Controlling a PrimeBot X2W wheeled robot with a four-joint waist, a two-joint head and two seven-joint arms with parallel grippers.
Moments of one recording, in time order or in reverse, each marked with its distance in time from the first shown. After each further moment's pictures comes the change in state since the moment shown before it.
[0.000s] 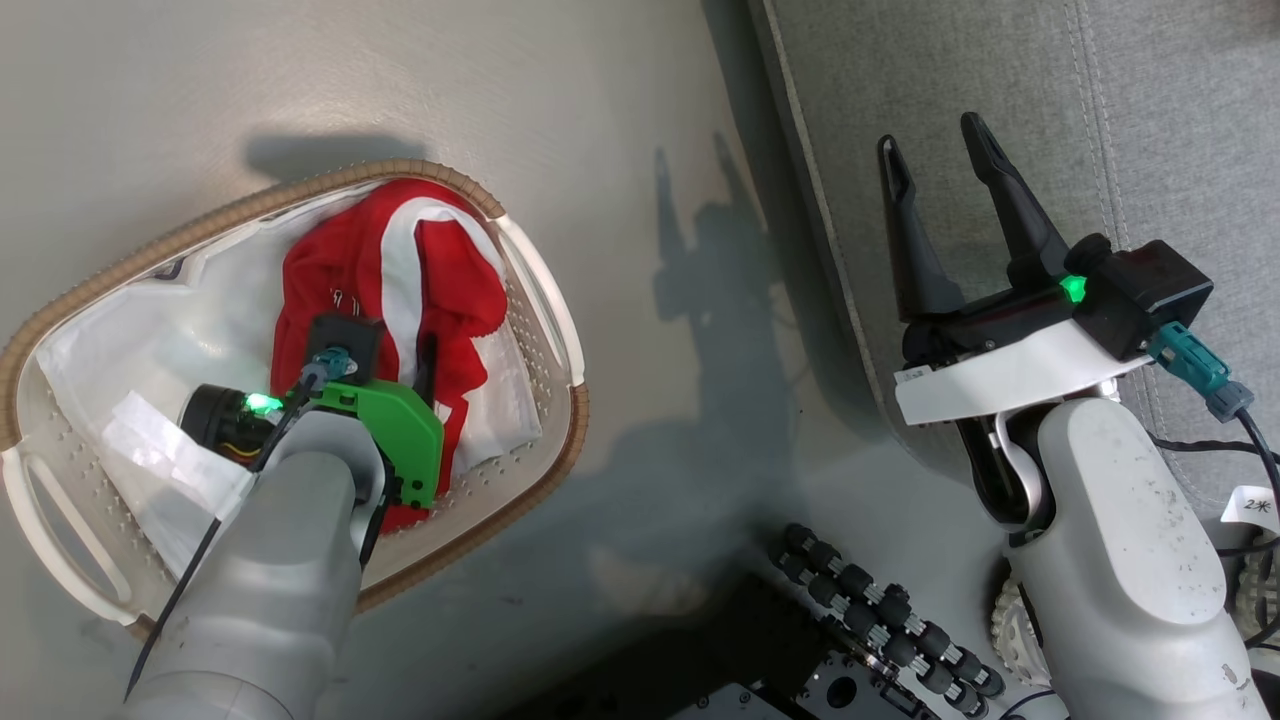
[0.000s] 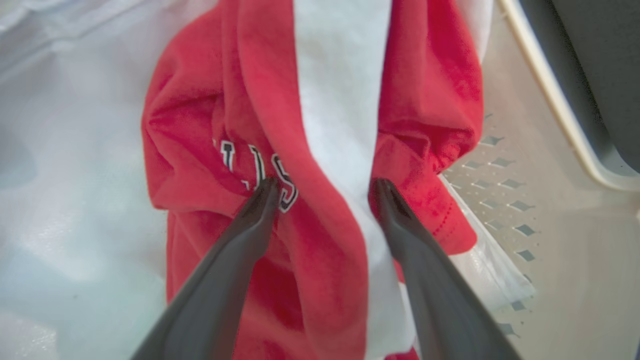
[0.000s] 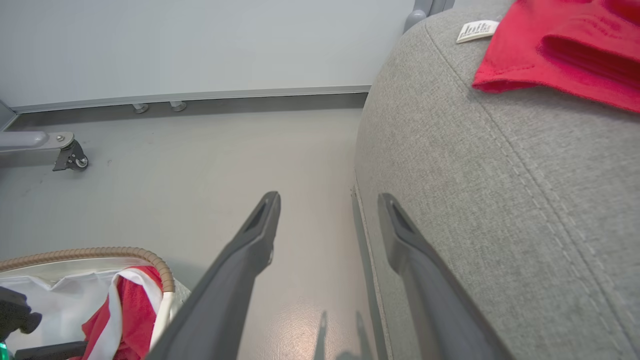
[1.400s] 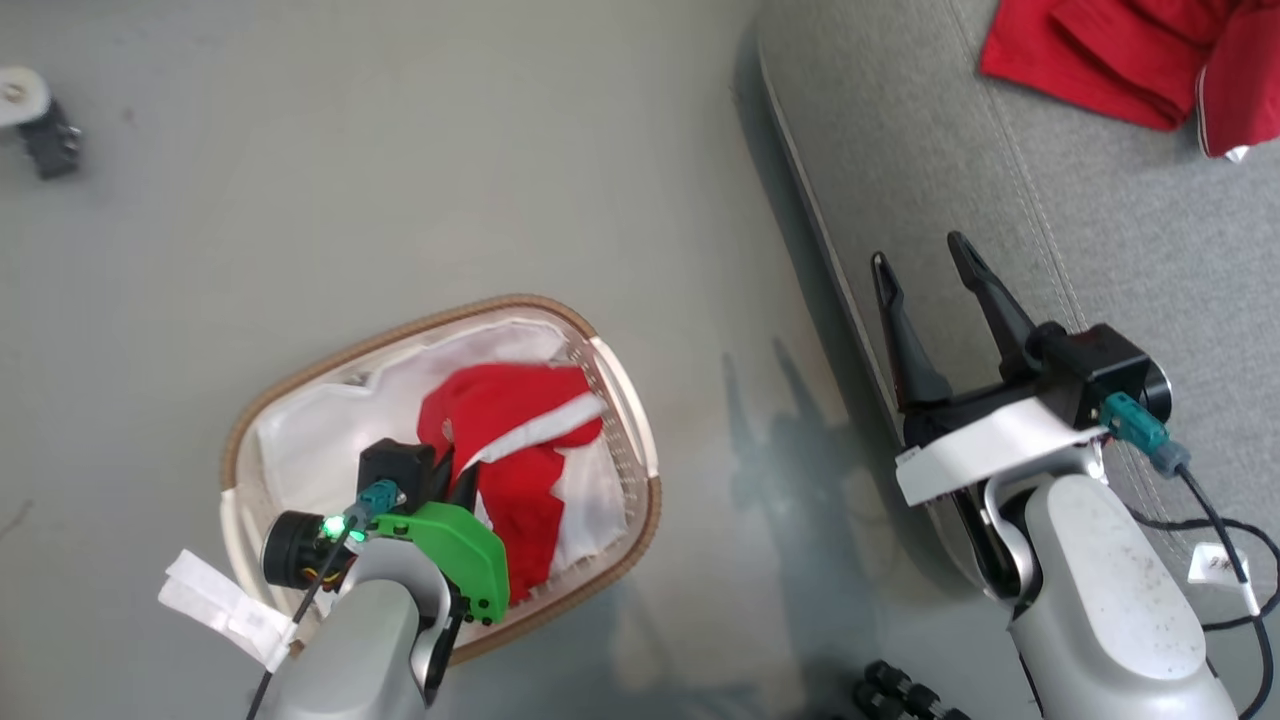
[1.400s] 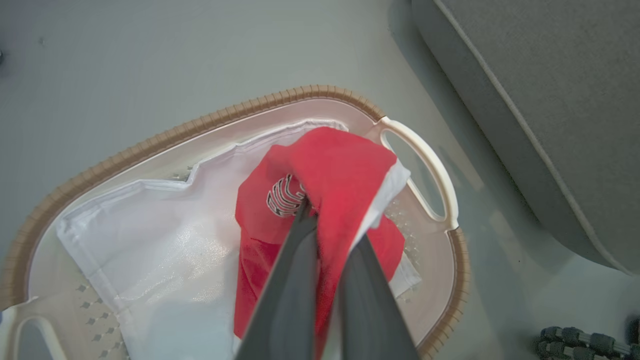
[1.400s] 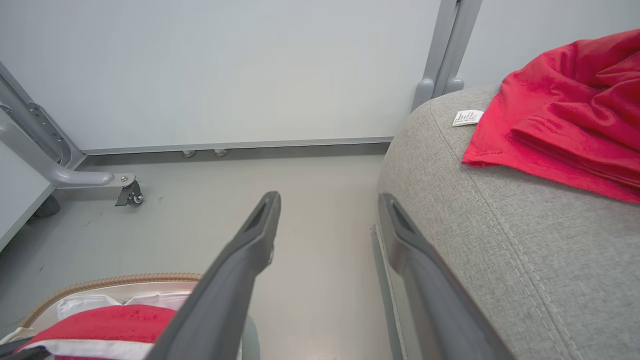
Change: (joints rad) left arm 0.314 -0.031 0.090 -0.311 -0.023 -0.004 -0.007; right arm 0.098 0.002 -0.019 0.108 -0.078 0.000 0.000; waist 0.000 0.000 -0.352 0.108
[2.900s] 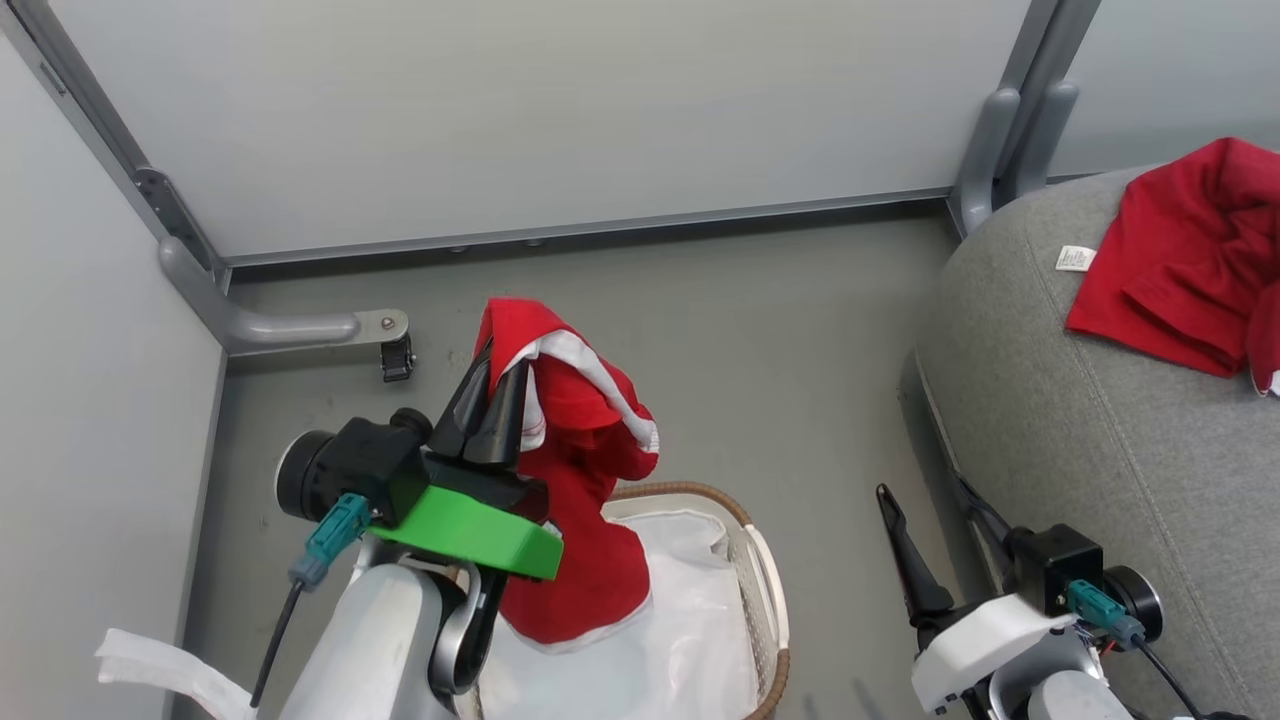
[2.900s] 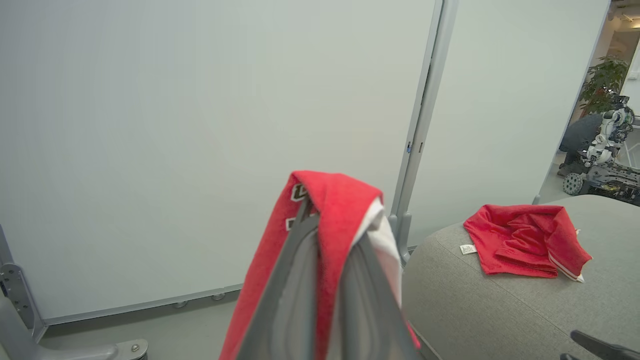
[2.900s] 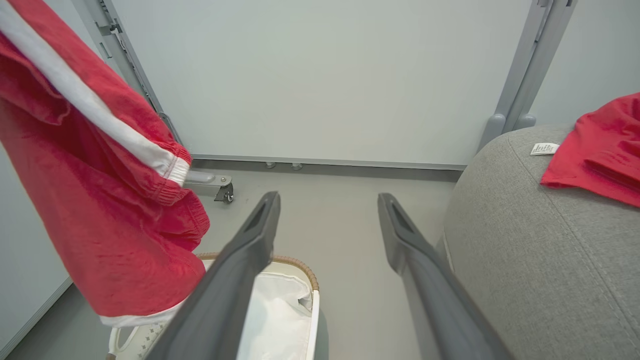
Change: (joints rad) left arm 0.216 -0.019 0.104 -0.745 0.045 -0.025 0.000; right arm 0.288 0.000 -0.006 0.080 -0.049 0.000 0.000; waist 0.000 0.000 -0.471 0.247
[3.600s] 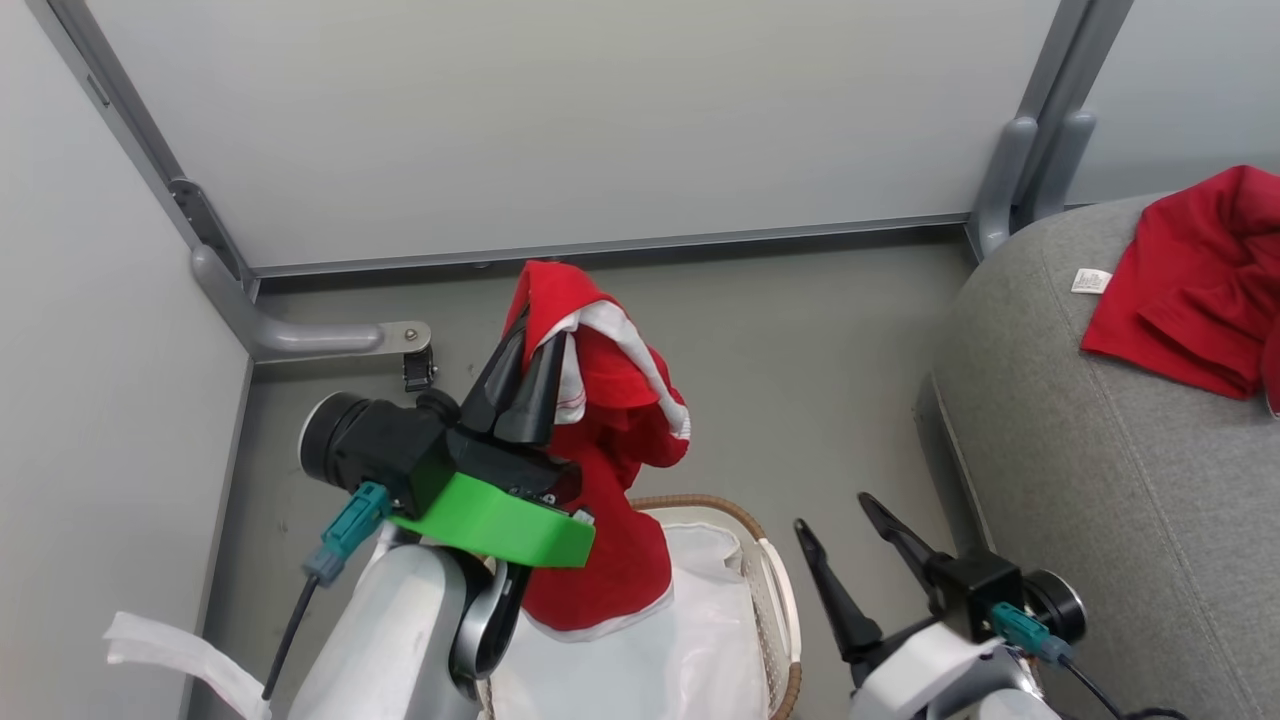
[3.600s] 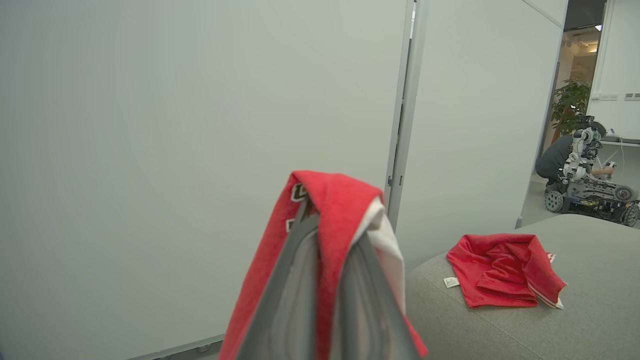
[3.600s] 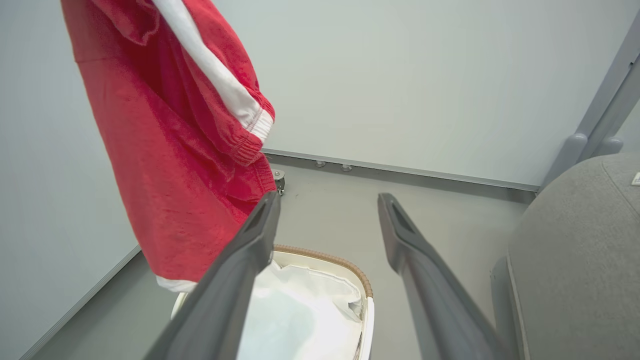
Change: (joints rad) left arm -0.031 0.000 -0.053 -0.079 -0.007 0.000 0.000; right arm 0.014 0.000 0.151 -0.014 0.010 0.000 0.000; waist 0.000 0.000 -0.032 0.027
